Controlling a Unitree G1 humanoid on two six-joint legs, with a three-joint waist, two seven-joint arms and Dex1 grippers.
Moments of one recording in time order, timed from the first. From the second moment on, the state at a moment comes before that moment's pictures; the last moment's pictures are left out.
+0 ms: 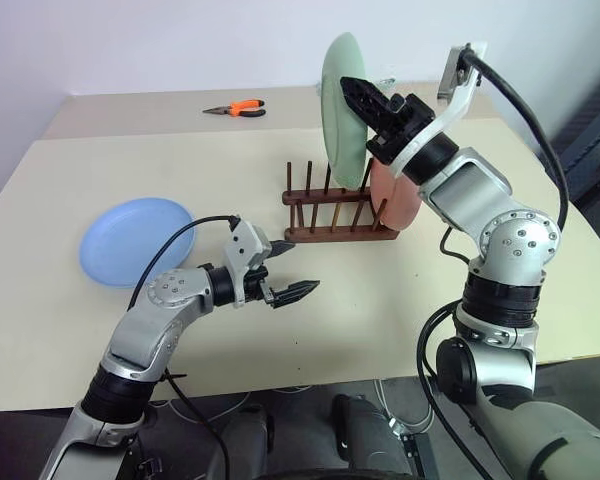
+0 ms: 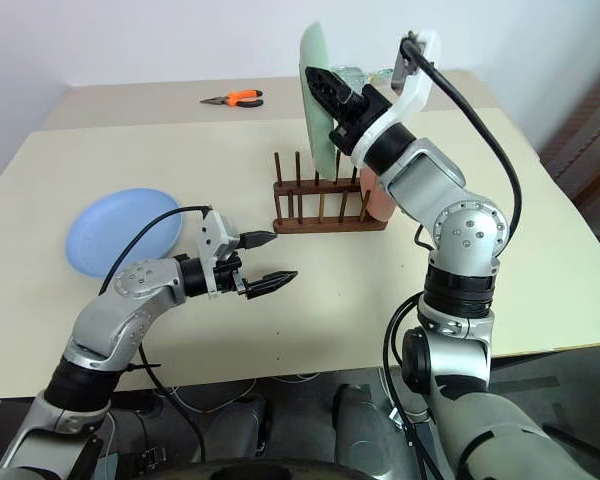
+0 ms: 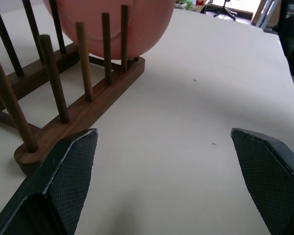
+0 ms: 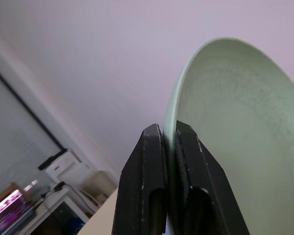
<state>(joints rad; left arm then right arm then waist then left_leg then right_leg) -0.30 0.47 -0.16 -0.30 -0.41 0.51 -0.78 -0.82 -0.22 -0.26 -0.15 1.18 0.84 -0.04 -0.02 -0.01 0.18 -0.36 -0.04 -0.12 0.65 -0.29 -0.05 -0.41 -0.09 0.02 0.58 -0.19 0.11</state>
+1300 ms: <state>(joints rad) -0.64 -0.15 0.71 -0.24 -0.21 0.73 0.82 -0.65 -0.49 0.19 -0.21 0.25 0.16 0.68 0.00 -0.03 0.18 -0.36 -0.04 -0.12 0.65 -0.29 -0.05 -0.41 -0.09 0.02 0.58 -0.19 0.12</state>
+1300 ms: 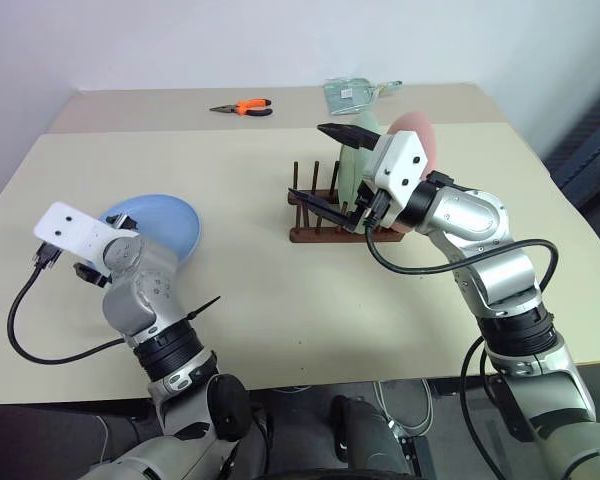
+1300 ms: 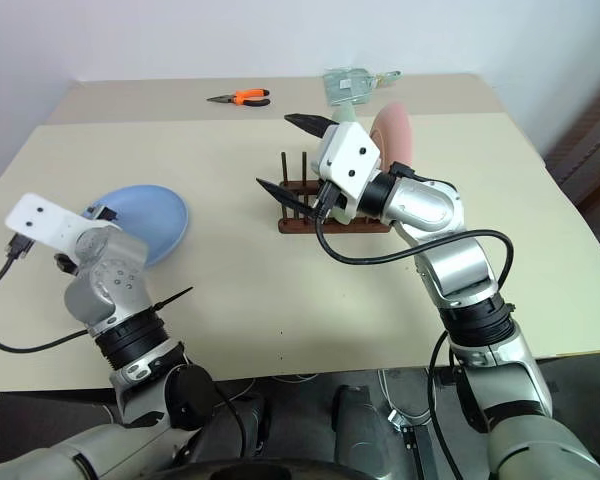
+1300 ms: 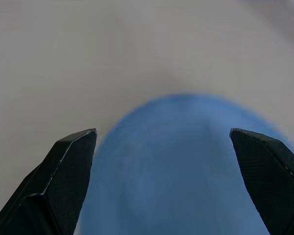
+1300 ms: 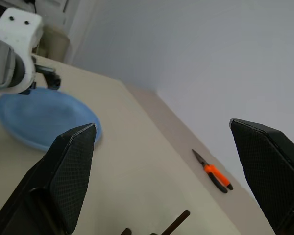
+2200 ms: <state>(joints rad) -0.66 -0.03 0.40 -0.20 -0.41 0.57 0.32 -0.68 -0.53 0.28 -0.18 -0.05 -0.03 0.72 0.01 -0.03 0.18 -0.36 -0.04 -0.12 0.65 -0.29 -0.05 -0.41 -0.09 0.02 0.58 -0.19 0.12</state>
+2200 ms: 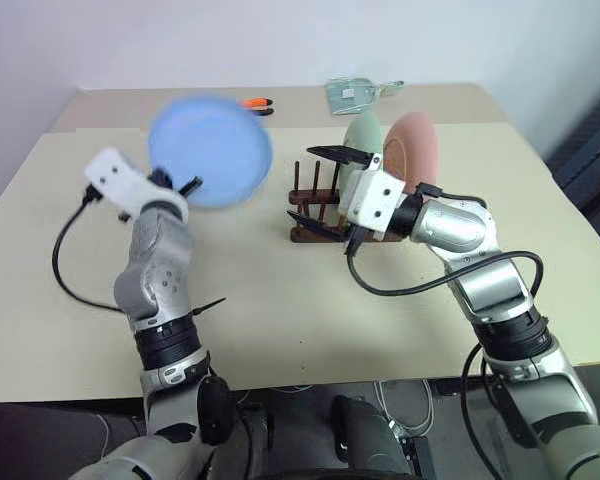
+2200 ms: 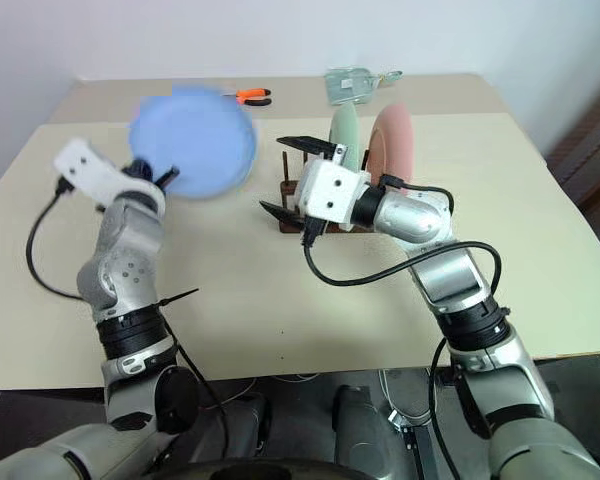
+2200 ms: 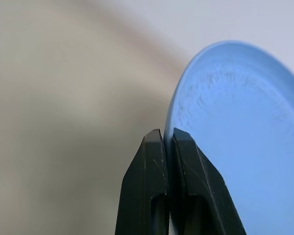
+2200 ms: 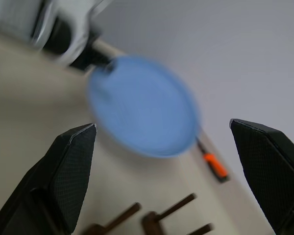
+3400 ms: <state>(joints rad) -0.58 0.23 0.41 -0.10 -0.34 0.34 0.18 -0.88 -0.38 0.29 0.07 -0.26 -0.32 0.53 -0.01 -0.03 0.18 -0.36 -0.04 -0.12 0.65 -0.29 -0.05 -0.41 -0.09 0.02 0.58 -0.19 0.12</state>
